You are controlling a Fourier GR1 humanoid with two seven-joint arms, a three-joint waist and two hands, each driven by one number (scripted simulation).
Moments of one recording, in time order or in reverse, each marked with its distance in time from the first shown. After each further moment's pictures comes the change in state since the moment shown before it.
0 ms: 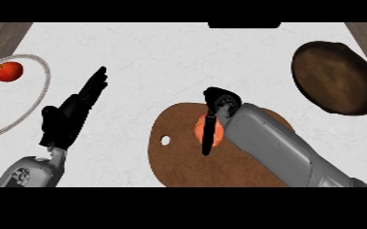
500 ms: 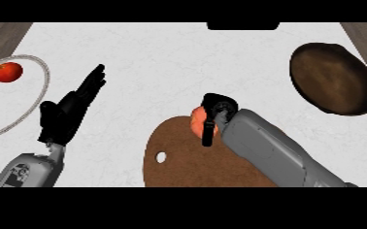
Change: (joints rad) left arm -0.013 -0.018 0.043 0.033 -0.012 -0.042 -0.007; right arm 0.033 0.026 0.016 0.028 0.054 0.020 -0.053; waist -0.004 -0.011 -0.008
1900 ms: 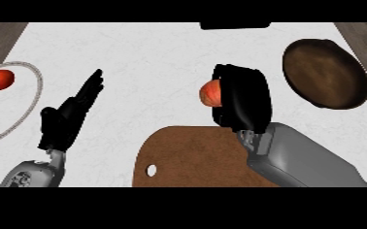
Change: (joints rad) left arm 0.053 -0.051 0.038 -0.032 -0.065 -0.003 0.023; right arm 0.048 -0.177 -0.021 -0.529 0.758 -0.328 0.003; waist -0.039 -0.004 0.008
